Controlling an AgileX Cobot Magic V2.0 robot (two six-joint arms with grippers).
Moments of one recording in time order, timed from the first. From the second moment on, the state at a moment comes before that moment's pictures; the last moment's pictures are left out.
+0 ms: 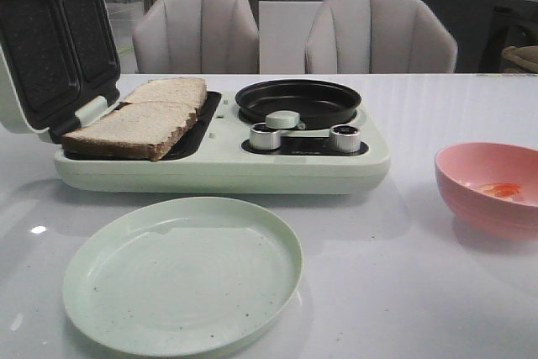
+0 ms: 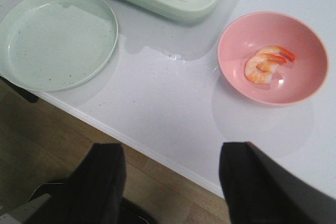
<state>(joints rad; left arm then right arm) 0.29 1.81 -1.52 -0.88 0.87 0.54 0.48 0.59 -0.69 -0.01 0.90 0.10</state>
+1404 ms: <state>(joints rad) -0.36 0.69 -0.76 -0.49 0.78 0.53 0.48 0.59 -0.69 -0.01 0.90 0.10</state>
